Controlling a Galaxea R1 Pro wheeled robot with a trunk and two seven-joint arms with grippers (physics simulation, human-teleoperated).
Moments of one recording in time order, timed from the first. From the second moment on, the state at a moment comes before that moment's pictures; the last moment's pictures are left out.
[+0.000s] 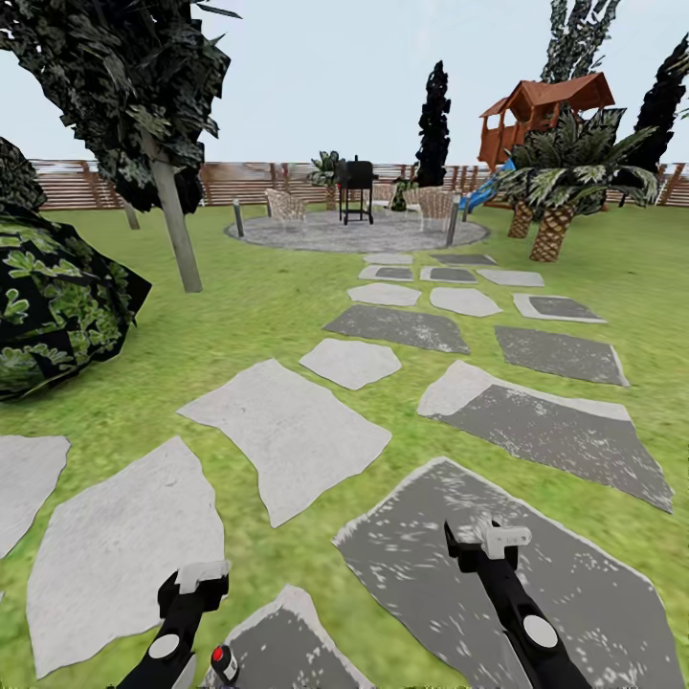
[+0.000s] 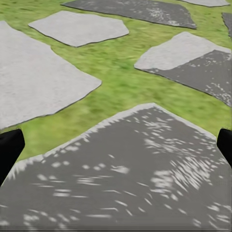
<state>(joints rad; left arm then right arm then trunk) -0.40 0.05 -0.02 -0.49 0.03 -0.24 0.20 -0.24 -0.05 0.00 -1.00 0.00 -0.16 0.01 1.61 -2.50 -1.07</state>
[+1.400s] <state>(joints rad) -0.40 0.05 -0.02 -0.49 0.03 -0.24 0.20 -0.24 -0.05 0.00 -1.00 0.00 -0.16 0.01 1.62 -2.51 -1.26</state>
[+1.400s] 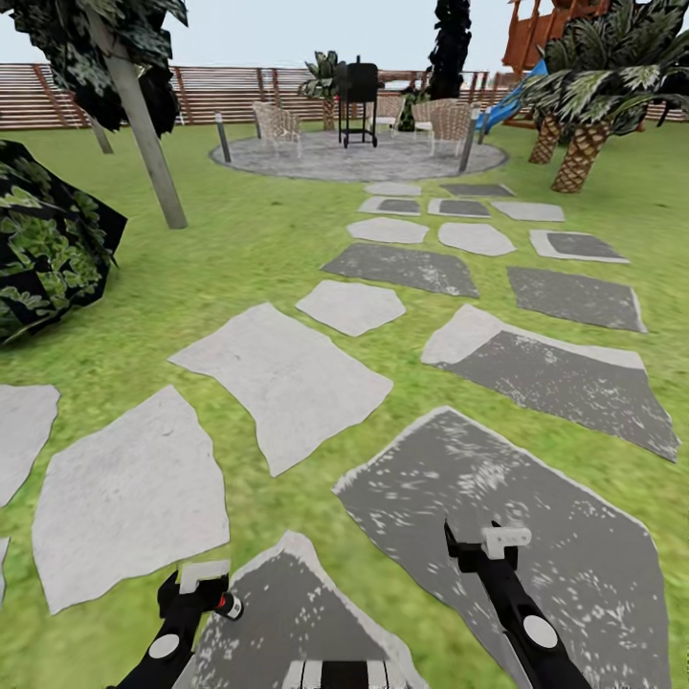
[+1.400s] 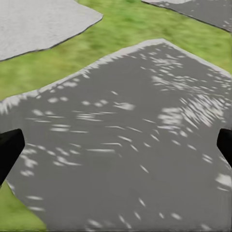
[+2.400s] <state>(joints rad) -0.40 0.05 -0.03 -0.49 0.02 -0.25 0.20 -0.24 -0.05 0.00 -1.00 0.00 -0.16 0.01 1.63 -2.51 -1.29</state>
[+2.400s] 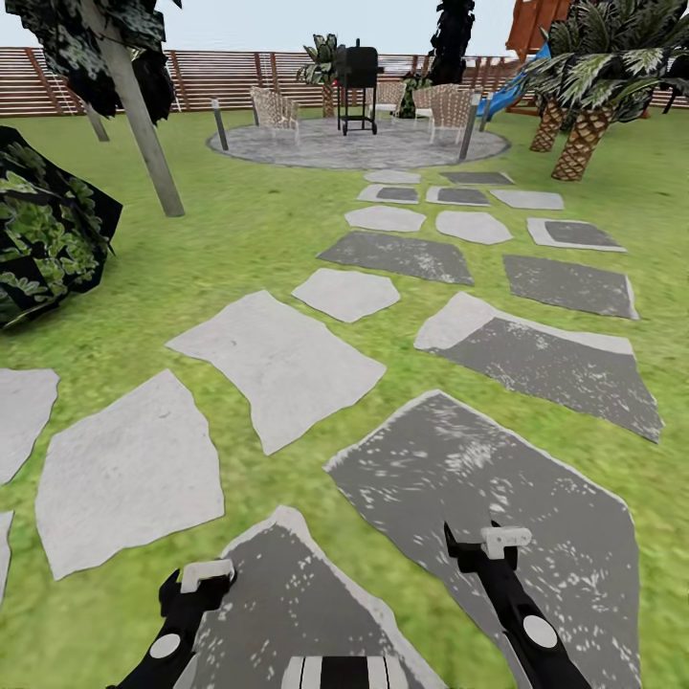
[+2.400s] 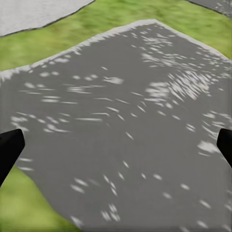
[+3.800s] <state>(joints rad) -0.40 0.05 -0.06 -0.49 0.02 -0.34 0.16 -0.24 -0.05 0.00 -1.00 0.00 -0.16 0.01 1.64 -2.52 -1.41</state>
